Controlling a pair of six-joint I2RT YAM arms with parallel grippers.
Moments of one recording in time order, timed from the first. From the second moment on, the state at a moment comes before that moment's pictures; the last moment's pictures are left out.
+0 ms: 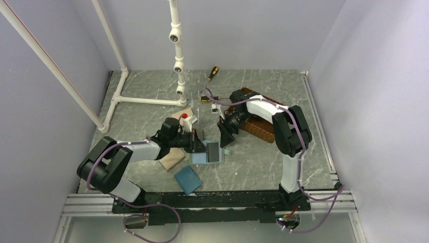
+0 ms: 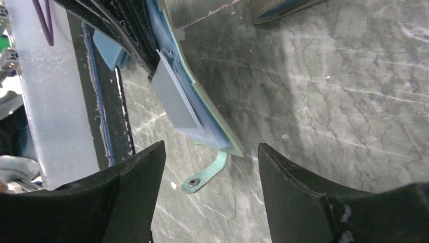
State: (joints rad) left arm -0.53 1.51 0.50 0.48 0.71 -0.65; right arm 0.46 1.99 1.41 -0.94 -0.91 -0.63
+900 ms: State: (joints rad) left arm -0.62 1.45 0.51 0.32 0.62 -0.51; right arm 0.51 2.06 1.38 -1.05 -1.00 -0.87
